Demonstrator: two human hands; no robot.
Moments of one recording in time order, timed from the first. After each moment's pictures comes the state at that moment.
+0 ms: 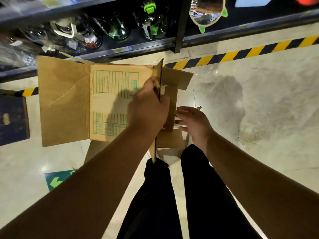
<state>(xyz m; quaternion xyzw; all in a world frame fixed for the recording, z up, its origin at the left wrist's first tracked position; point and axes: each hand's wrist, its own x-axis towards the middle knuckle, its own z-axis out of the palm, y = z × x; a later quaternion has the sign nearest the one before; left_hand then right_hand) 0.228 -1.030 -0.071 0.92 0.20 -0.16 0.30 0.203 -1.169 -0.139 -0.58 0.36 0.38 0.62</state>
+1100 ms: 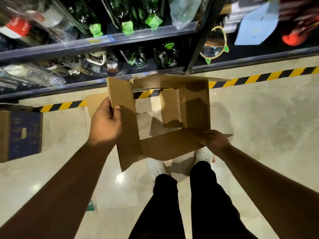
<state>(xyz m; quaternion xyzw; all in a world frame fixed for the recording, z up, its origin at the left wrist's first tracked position) 0.217 -0.879 -0.015 0.85 0.28 -0.12 0.43 0.208 -1.182 -0.123 -0.81 0.23 0.45 0.29</state>
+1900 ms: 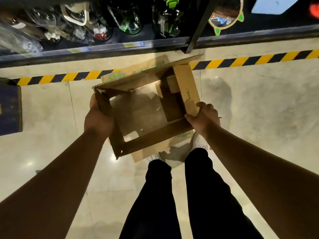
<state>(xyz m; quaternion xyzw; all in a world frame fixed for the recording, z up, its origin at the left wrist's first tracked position) 0.174 -0.858 -0.131 0.84 0.39 -0.24 0.30 0.218 -1.149 -0.194 -0.91 0.12 0.38 0.15</state>
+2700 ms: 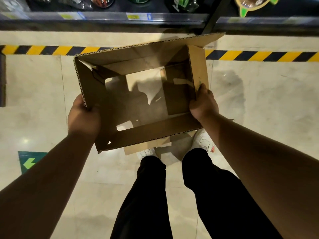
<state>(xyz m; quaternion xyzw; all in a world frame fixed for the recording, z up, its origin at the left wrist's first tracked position) 0.120 -0.851 -0.204 0.78 0.49 -0.10 0.37 0.236 -1.139 -0.281 -0.90 0.10 0.37 0.19</state>
